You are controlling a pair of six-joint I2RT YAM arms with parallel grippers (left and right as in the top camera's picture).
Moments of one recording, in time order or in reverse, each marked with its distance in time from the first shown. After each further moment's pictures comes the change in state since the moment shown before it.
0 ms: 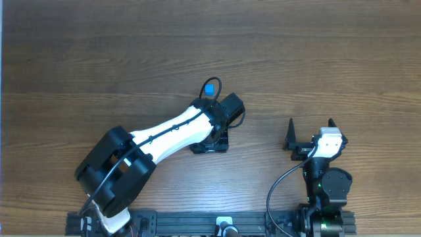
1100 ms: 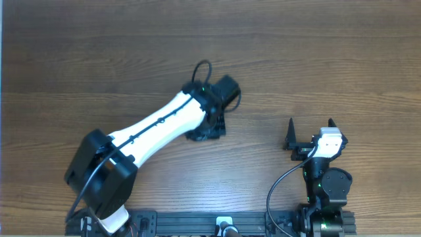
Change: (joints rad) left arm 0.076 -0.047 0.183 -0.186 -0.008 0.009; right arm 0.000 0.000 0.000 0.000 0.000 0.000
